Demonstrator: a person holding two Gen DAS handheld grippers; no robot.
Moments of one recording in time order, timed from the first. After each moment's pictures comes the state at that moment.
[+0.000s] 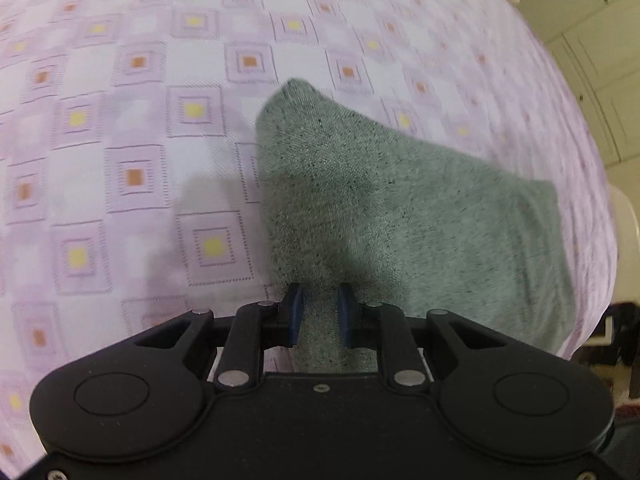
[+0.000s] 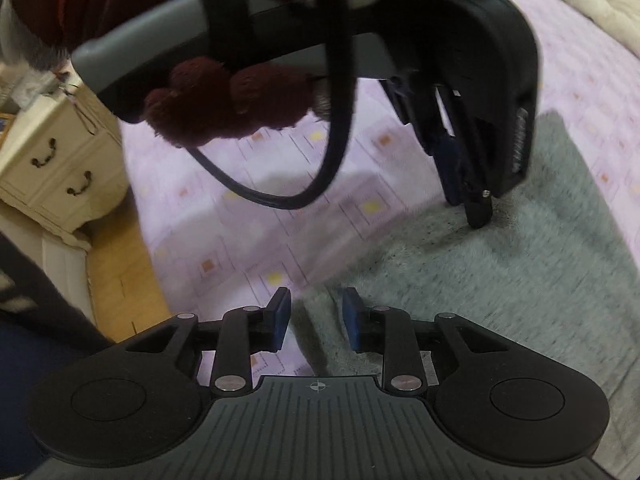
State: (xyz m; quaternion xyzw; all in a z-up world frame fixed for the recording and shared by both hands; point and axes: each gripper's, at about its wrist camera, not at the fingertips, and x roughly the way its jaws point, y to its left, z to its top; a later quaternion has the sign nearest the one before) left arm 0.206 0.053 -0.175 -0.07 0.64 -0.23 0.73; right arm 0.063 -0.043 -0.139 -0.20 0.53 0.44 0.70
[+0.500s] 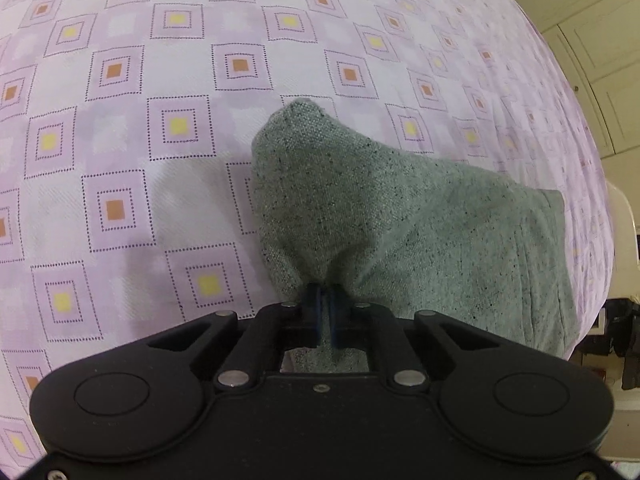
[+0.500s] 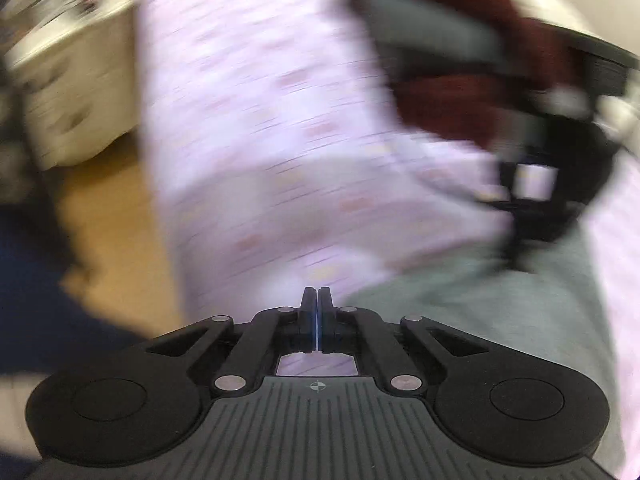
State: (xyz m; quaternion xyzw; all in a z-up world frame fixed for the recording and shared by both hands) left arm 0.232 0.038 -0.189 -0.08 0.65 -0.24 0.72; right arm -0.010 -0.017 -0.123 -0.31 0.43 0.43 0.73
